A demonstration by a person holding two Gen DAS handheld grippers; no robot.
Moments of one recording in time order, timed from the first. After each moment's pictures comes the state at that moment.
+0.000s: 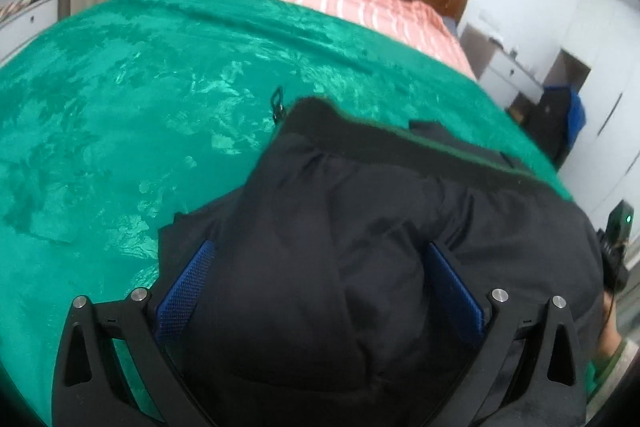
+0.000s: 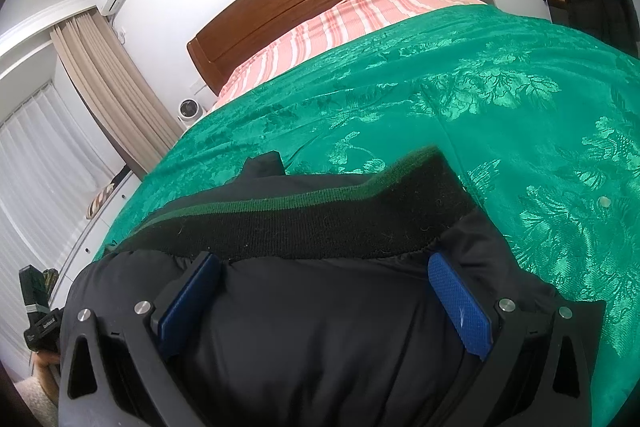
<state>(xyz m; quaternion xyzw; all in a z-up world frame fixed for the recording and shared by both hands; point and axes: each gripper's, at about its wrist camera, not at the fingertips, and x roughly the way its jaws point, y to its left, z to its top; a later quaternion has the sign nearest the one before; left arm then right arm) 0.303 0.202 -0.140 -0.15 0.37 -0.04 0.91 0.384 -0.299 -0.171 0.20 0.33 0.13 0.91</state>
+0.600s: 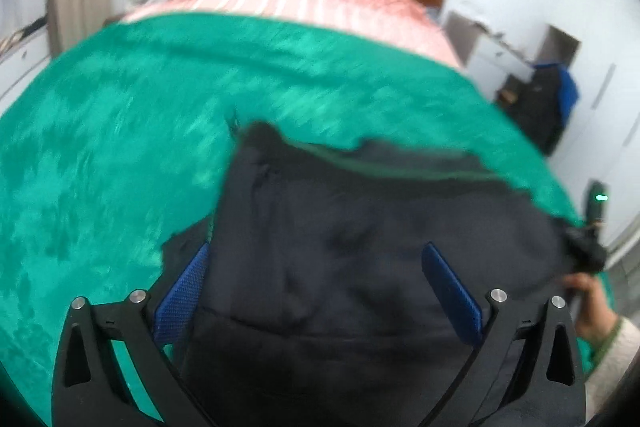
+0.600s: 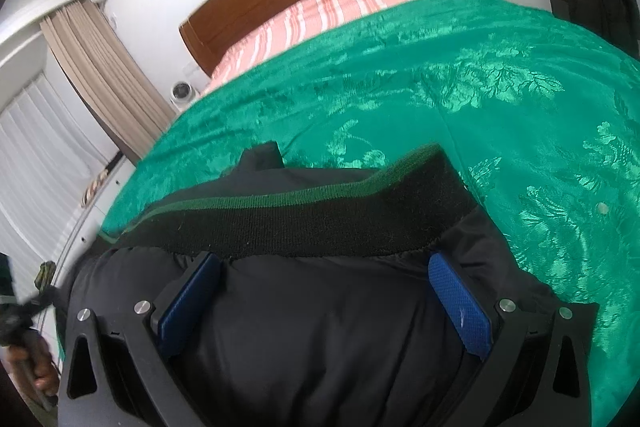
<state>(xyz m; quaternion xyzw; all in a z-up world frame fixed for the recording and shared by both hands) 0.280 0.151 -0.057 -0.09 0.38 -0.06 0.92 0.393 -0.298 -0.158 0.19 0.38 0.12 0.90</state>
